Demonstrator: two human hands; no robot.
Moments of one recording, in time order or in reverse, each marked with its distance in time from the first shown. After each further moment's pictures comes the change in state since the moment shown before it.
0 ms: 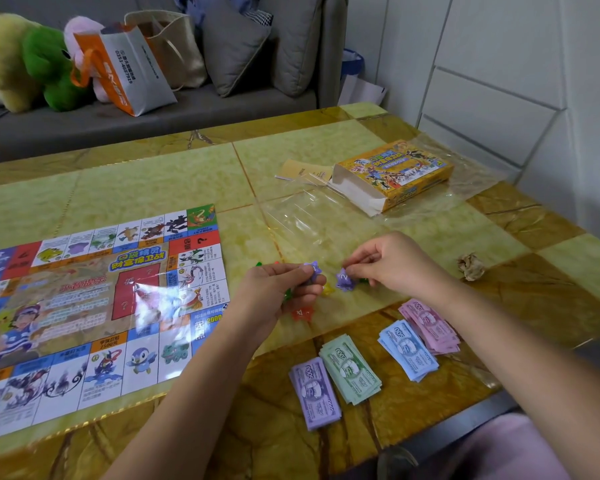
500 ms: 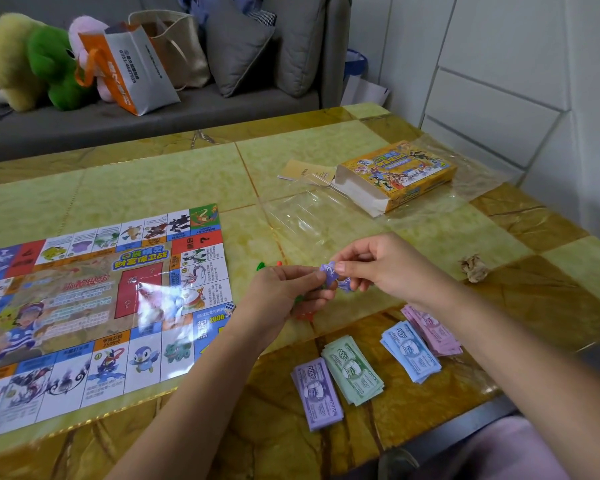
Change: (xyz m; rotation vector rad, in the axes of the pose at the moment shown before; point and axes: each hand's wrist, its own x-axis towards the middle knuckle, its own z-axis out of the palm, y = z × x) left_hand -0.002 -0.002 0.005 0.045 -0.070 0.000; right_hand -0.012 -0.020 0.007 0.297 -0.100 -0.059
